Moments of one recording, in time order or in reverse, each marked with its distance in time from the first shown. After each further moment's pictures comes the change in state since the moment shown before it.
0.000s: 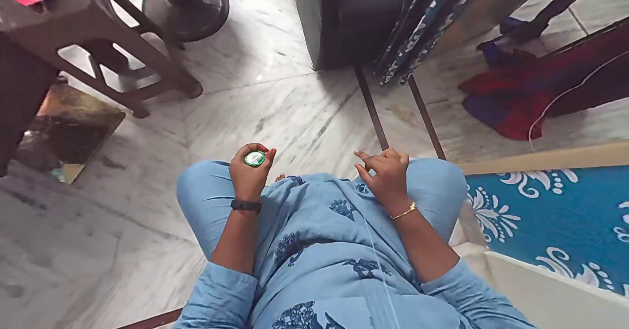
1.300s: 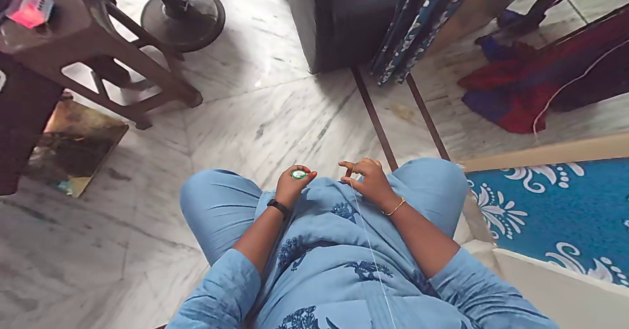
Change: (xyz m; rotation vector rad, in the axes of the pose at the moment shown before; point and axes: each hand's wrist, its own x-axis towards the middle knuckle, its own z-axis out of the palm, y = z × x) left_hand -0.012 -0.014 0.069 -0.013 -0.554 -0.363; right_hand 0.002 0.004 0.025 0.428 -0.372 0.129
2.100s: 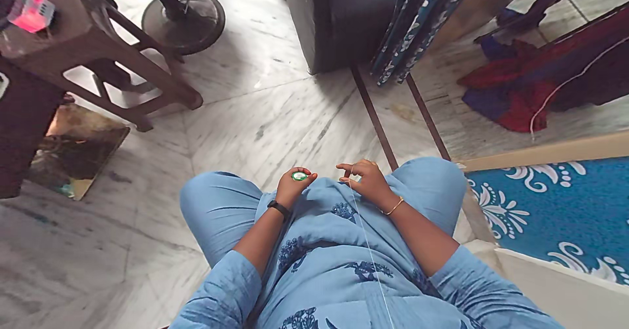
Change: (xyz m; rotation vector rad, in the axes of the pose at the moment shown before) left_hand 0.002 -0.002 0.000 -0.009 -0.030 -0.017; right_hand 0.004 0.000 0.001 0.034 -0.066 0.013
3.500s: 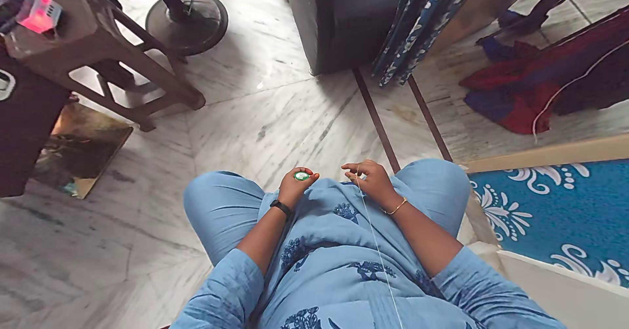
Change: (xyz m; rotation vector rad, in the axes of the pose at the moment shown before) left_hand 0.000 0.001 -0.001 0.011 -0.003 -0.013; right_hand -0.001 0.005 0.001 0.045 0.111 -0.015
